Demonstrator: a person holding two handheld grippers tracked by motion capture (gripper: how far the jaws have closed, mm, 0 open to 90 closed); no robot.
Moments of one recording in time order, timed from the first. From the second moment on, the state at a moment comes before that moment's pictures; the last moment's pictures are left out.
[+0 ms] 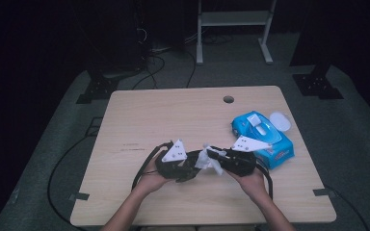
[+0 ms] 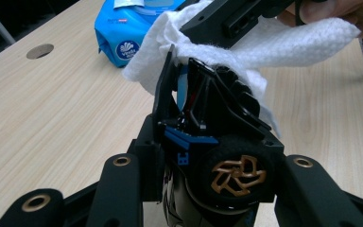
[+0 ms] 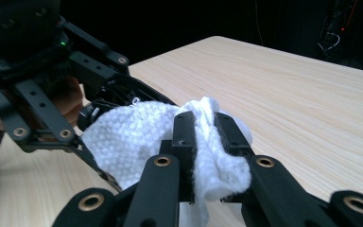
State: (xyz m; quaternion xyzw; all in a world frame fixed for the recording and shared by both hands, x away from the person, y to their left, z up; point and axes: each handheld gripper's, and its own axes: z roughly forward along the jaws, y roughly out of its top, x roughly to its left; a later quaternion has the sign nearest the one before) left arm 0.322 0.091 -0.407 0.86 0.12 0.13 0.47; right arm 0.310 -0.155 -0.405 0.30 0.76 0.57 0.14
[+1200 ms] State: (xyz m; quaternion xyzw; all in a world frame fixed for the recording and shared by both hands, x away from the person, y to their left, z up) left arm 0.321 0.094 -0.403 0.85 0.12 0.13 0.49; right arm 0.314 -0.158 -0.406 0.31 0.75 0.58 0.12
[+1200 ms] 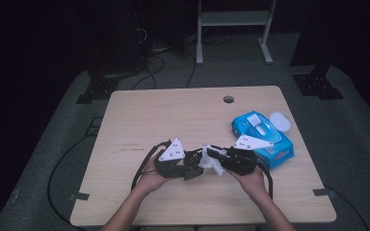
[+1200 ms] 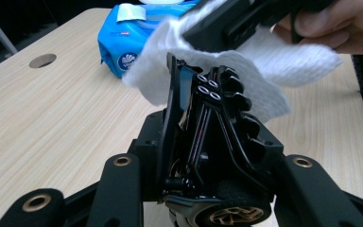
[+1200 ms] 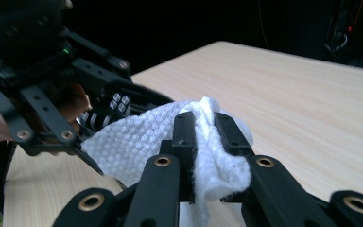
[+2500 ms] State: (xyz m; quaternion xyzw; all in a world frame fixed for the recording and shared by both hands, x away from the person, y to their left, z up) left arm 0.323 0.097 -0.405 0.85 0.12 0.12 0.49; right arm 0.308 -0.155 -0.391 0.30 0.74 0.58 0.14
